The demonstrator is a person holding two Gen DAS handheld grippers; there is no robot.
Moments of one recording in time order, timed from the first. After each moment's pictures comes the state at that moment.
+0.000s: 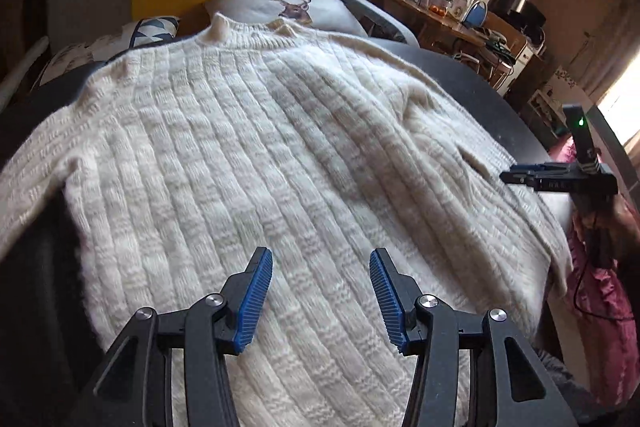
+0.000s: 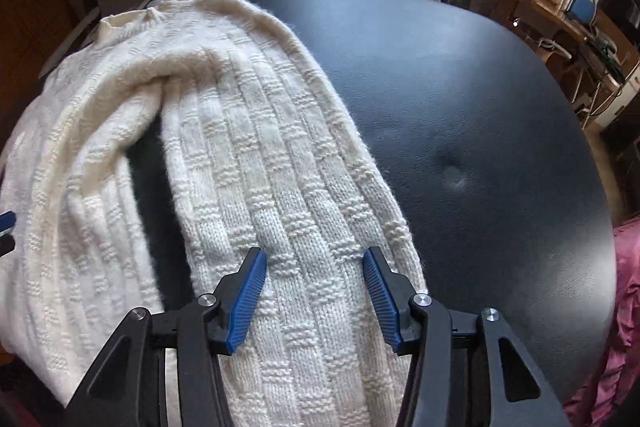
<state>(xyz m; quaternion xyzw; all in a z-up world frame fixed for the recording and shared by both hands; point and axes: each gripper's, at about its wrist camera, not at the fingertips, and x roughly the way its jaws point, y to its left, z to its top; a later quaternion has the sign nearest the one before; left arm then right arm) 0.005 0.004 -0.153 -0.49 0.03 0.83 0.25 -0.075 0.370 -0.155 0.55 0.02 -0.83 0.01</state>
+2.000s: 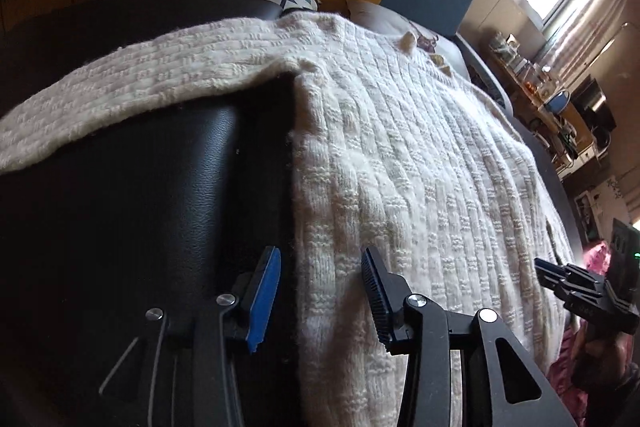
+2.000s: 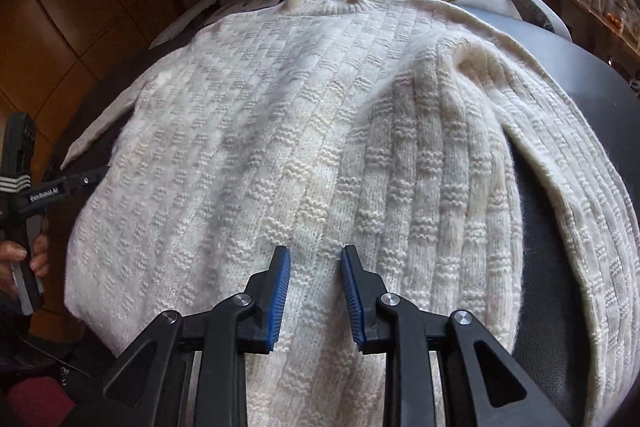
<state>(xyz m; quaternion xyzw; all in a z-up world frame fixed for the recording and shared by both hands) 0.022 -0.140 -0.160 -0.50 -0.10 0.86 0.10 -0.009 0.208 -0.152 0.52 -0.03 -0.83 0.19</state>
